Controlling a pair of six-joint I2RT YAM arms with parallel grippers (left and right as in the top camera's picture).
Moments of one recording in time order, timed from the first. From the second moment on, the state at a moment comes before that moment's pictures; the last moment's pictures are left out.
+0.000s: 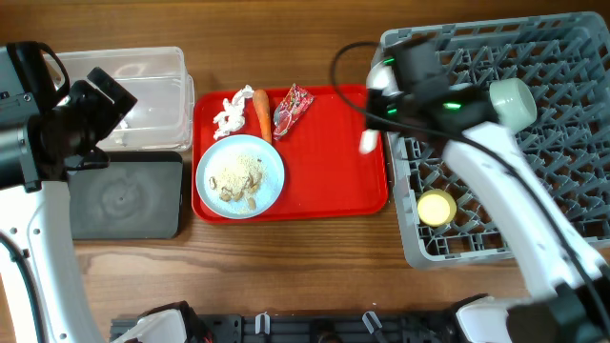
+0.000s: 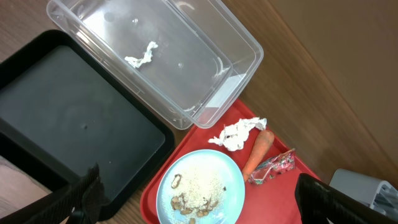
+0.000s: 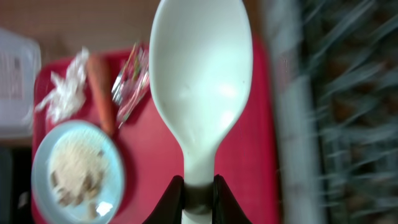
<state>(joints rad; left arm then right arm) 0.24 1.35 1.64 -1.24 0.04 -0.59 0.36 1.54 1.43 -0.87 -0.01 0.40</state>
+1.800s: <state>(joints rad) 0.24 1.35 1.64 -1.24 0.04 -0.59 0.22 1.34 1.46 -1.06 -0.36 0.24</state>
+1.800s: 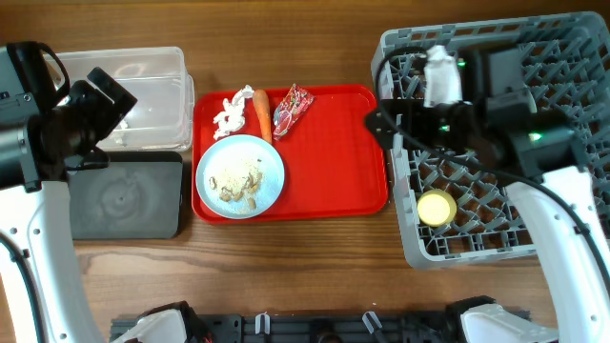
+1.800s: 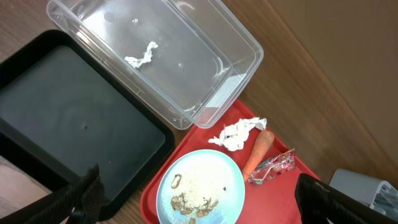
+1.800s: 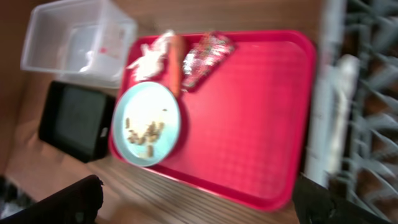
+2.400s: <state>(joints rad) 0.24 1.35 1.64 -1.24 0.04 -0.59 0.13 0.69 1.24 -0.75 -0.11 -0.05</state>
